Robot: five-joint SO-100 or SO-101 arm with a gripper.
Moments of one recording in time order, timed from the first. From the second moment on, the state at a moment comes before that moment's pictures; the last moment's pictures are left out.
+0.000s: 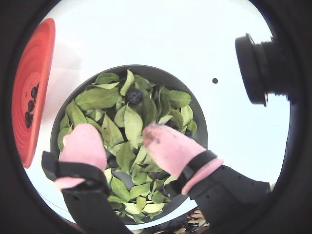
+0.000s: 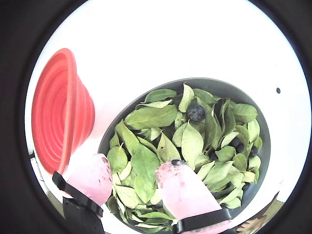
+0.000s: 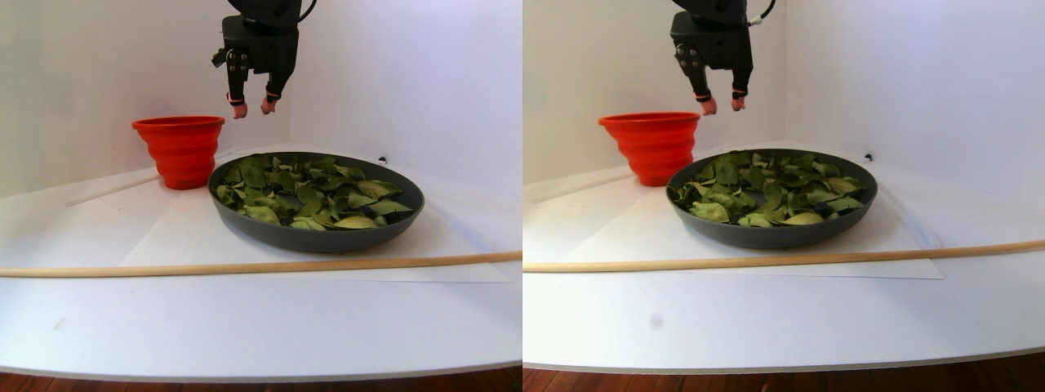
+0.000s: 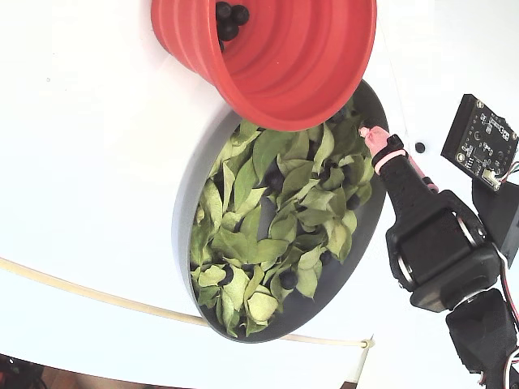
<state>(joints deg) 3.2 105.2 123.6 -7.5 -102.7</state>
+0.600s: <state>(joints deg) 7.8 100.3 123.5 -9.2 -104.3</state>
